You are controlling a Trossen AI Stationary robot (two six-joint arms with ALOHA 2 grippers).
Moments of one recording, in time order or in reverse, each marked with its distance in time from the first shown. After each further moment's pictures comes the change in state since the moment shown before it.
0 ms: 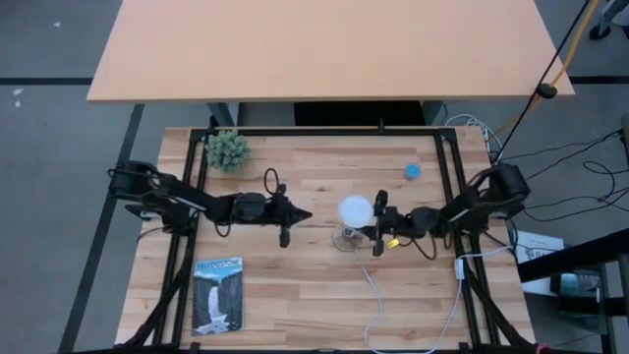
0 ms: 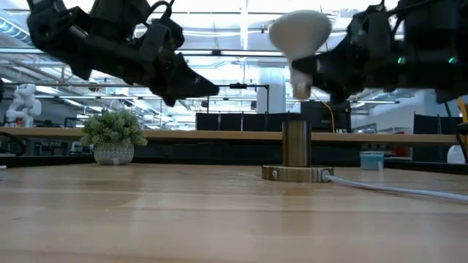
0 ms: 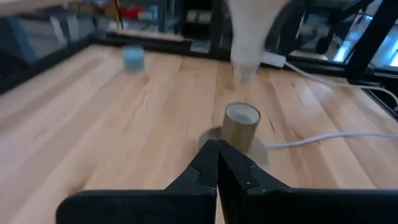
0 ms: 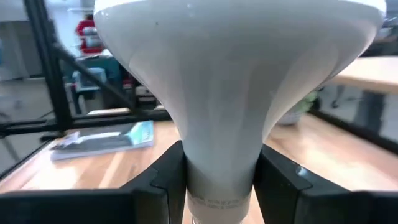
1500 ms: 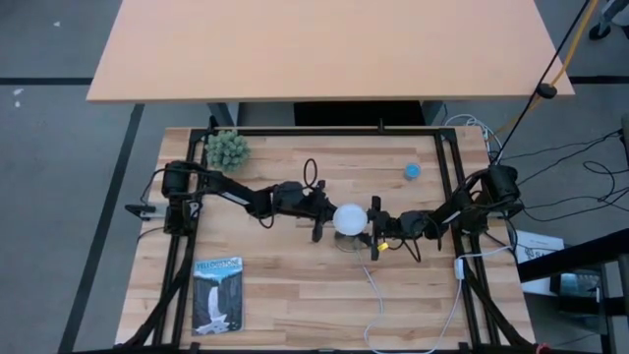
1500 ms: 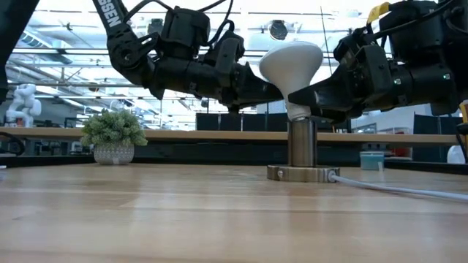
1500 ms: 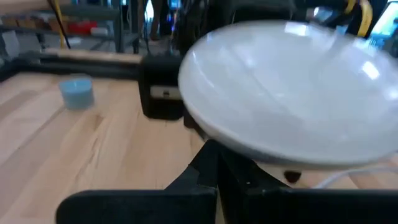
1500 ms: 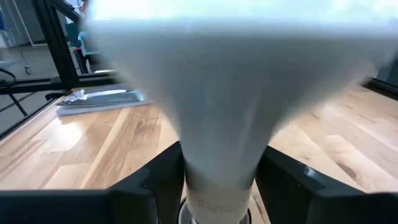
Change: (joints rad) left arm 0.116 0.386 0.380 0.087 0.283 0.033; right arm -0.013 0.072 0.022 -0.120 -0.052 0.064
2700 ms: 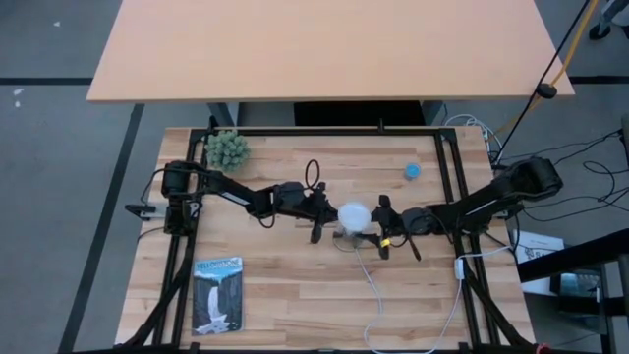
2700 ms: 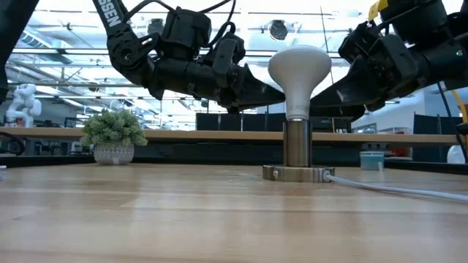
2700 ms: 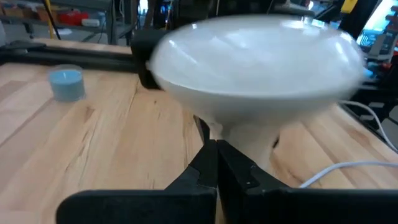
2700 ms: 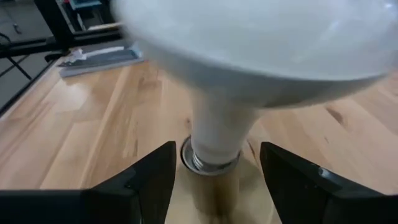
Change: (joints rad) left arm 0.001 -0.002 0.000 -0.051 0.029 -0.010; right arm 0.007 -0.384 0.000 -0.627 -0.029 0.126
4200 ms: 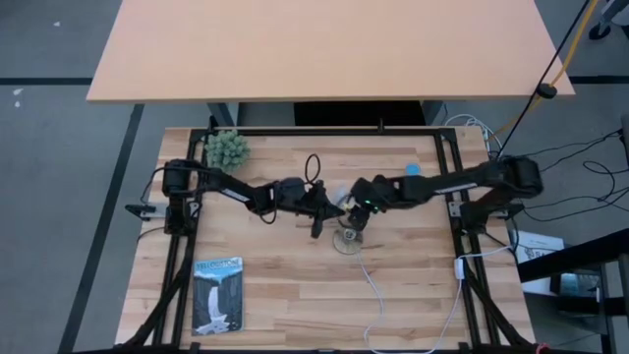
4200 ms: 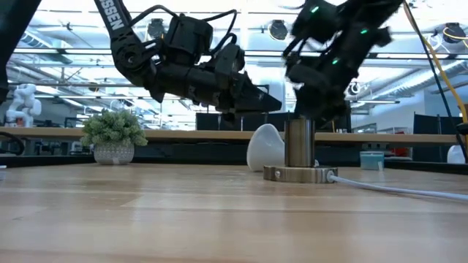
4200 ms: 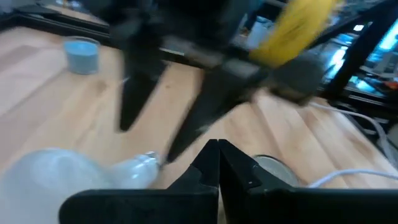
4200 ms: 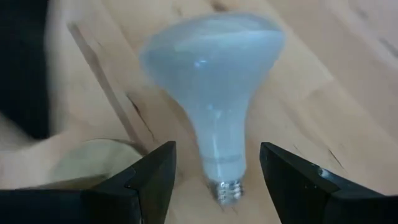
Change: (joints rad) left arm 0.034 0.000 0.000 -0.032 0.029 -0.125; right arm -0.274 0.172 0.600 -1.114 -0.079 0.276
